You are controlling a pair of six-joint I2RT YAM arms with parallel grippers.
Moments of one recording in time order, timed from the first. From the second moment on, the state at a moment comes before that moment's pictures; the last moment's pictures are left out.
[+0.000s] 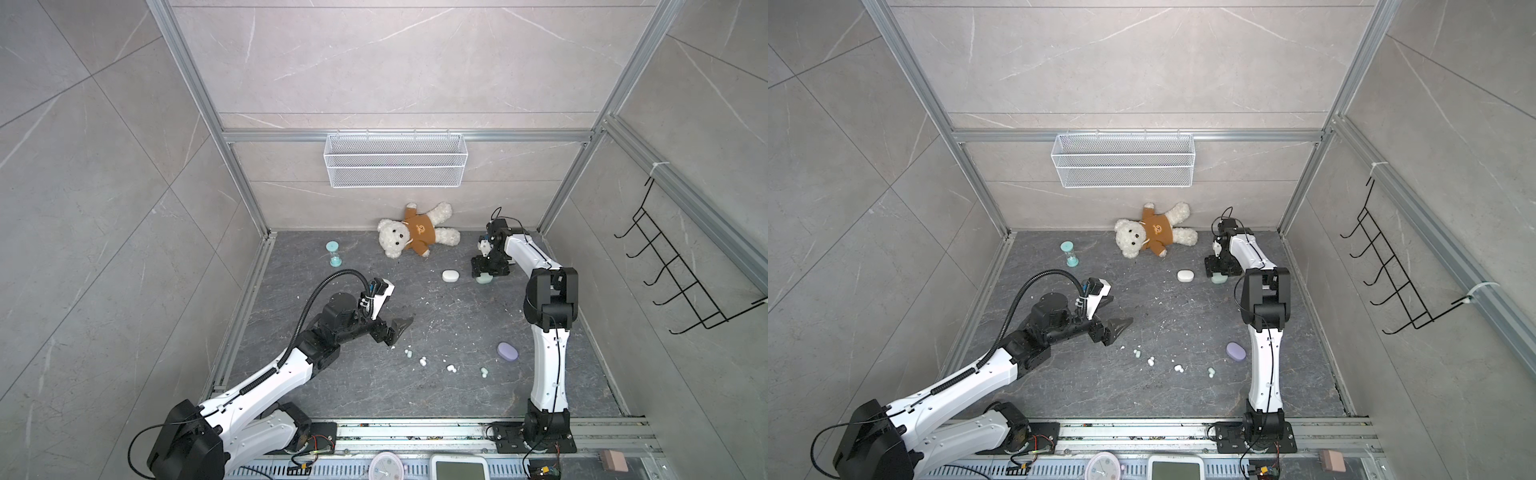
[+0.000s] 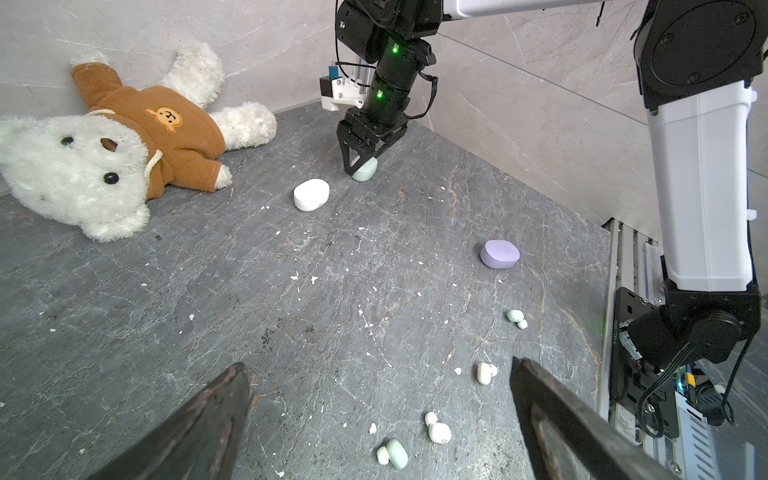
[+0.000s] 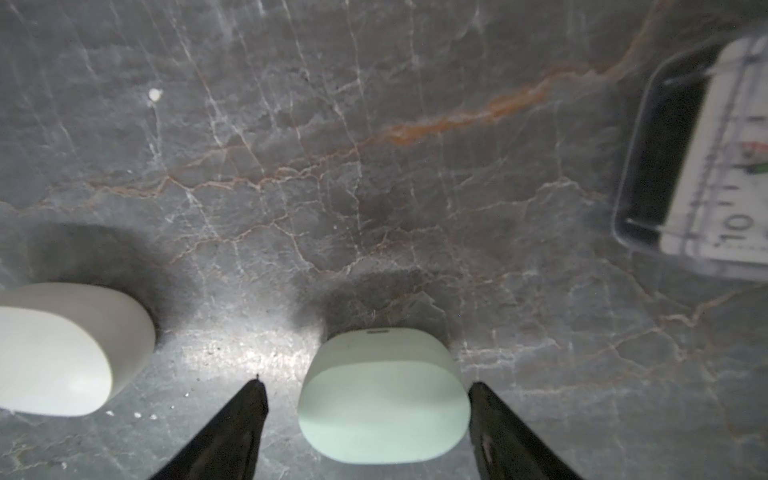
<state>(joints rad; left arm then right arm) -0.68 1.06 0.64 0.09 0.35 -0.07 0.04 2.35 2.01 -1.03 -0.04 -0.06</state>
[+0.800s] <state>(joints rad) -0.68 1.06 0.64 0.09 0.35 -0.07 0.04 2.37 2.05 -1.08 -0.01 -0.08</state>
